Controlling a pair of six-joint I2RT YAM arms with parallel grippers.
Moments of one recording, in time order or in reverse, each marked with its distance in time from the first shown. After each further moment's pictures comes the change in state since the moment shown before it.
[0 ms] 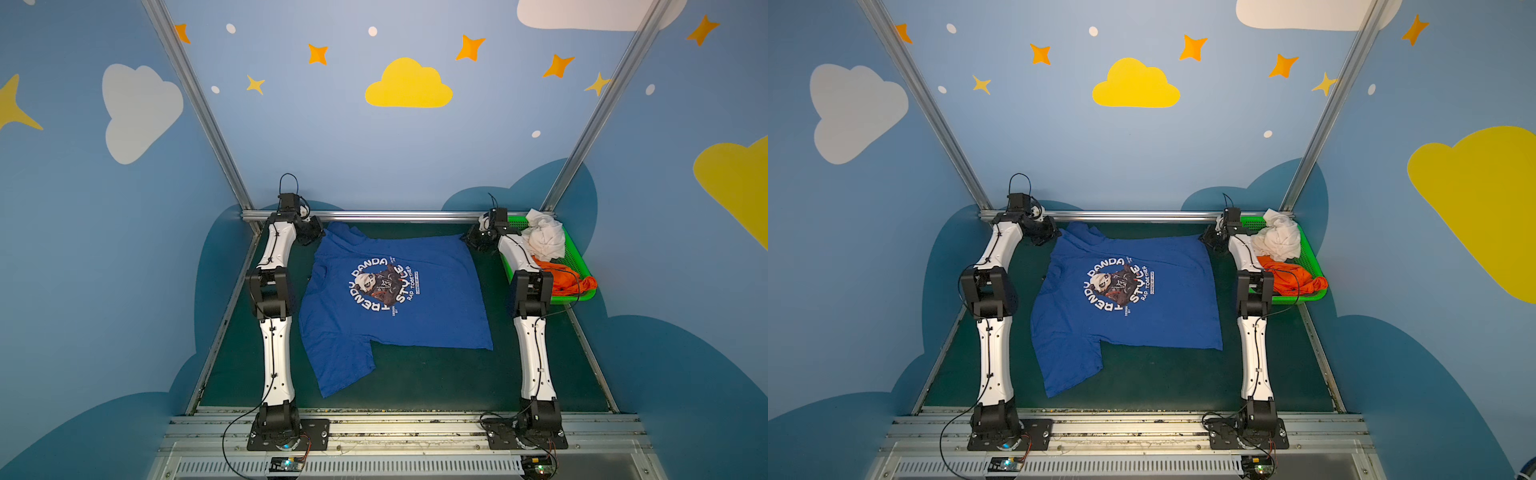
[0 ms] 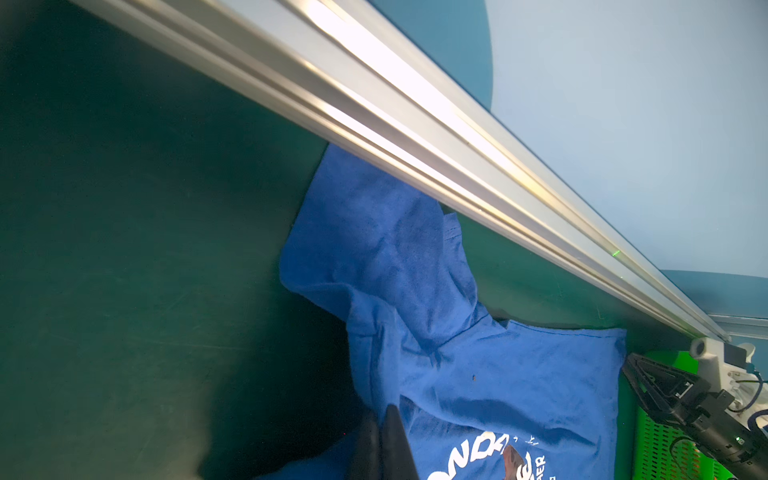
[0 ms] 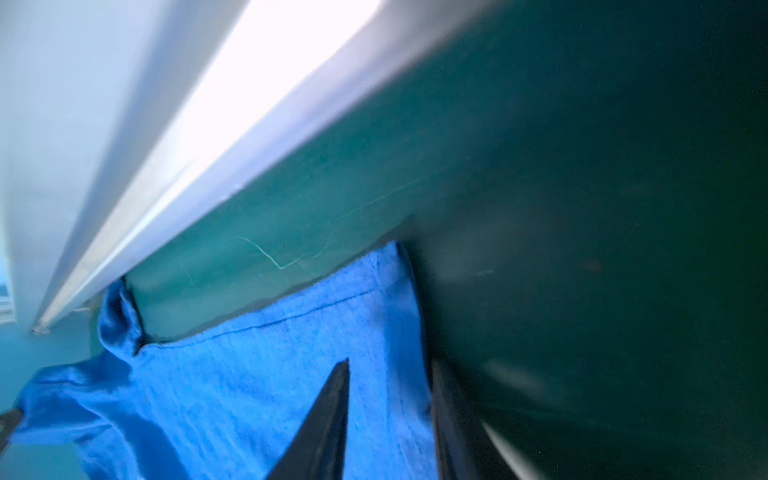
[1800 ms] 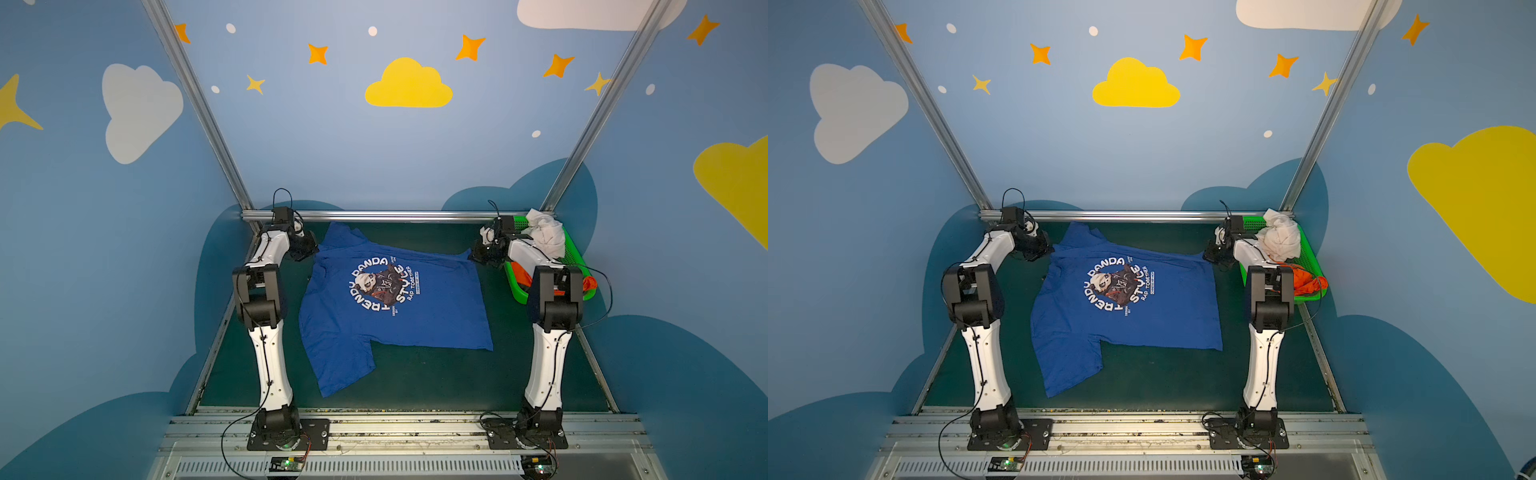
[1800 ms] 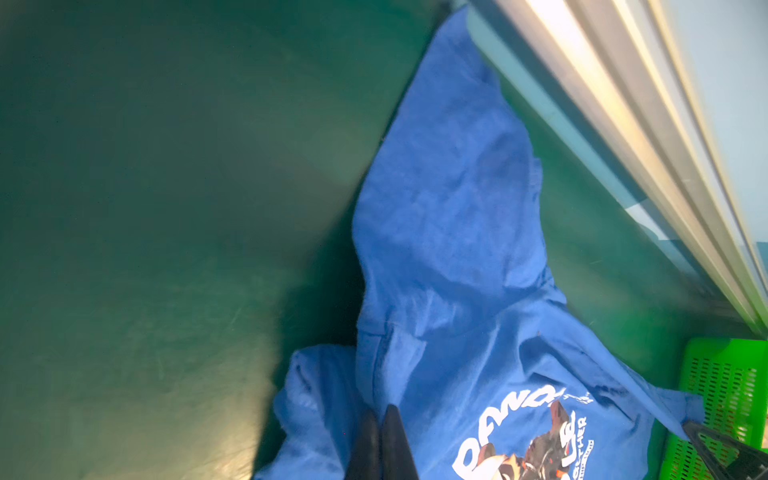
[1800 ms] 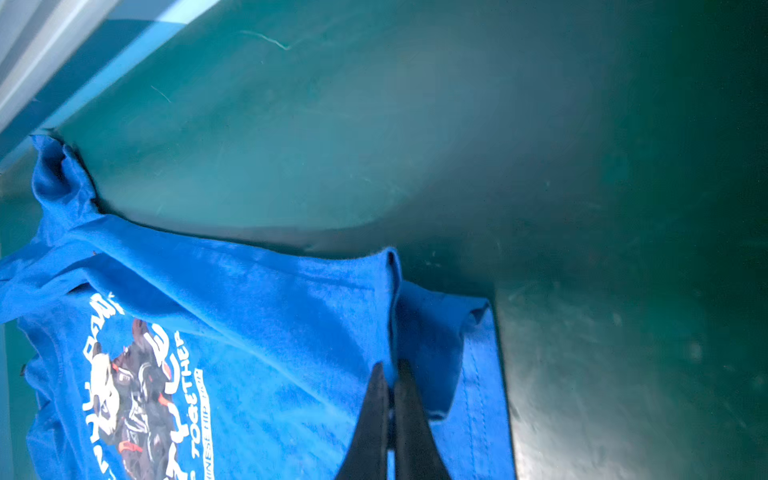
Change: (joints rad) left arm 0.040 -0.246 -0.498 0.146 -0.032 0.023; right arm 0.015 -0.538 -0.776 0.074 0.087 -0.222
